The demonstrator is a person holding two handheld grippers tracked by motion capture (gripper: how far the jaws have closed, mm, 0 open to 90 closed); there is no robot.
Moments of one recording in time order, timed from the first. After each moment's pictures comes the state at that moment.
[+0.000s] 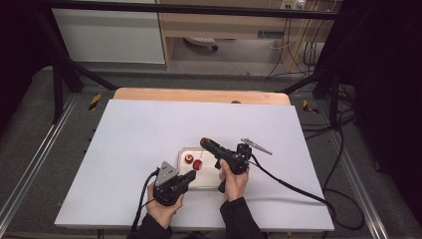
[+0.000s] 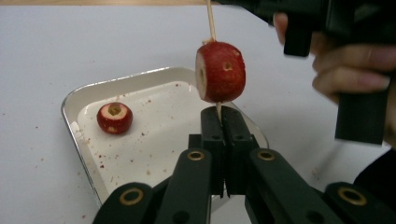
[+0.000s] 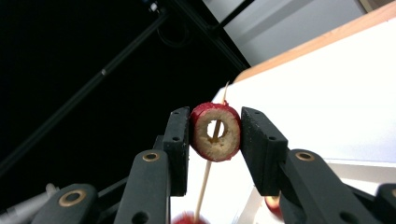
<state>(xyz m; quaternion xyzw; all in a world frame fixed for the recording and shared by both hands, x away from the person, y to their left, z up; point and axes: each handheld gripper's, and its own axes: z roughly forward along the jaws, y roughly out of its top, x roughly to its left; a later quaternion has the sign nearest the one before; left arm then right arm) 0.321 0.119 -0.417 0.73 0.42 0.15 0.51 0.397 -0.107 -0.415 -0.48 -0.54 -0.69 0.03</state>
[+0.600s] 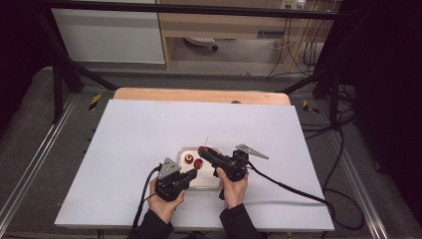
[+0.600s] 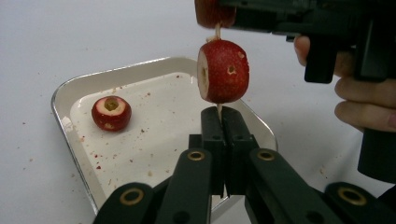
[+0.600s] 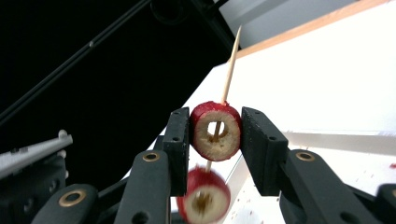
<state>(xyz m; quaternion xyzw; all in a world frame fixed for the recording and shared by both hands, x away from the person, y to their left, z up) 0.335 0.117 -0.424 0.74 0.42 0.13 0.50 0.384 -0.102 -0.425 -0.47 -0.58 -0.66 0.02</state>
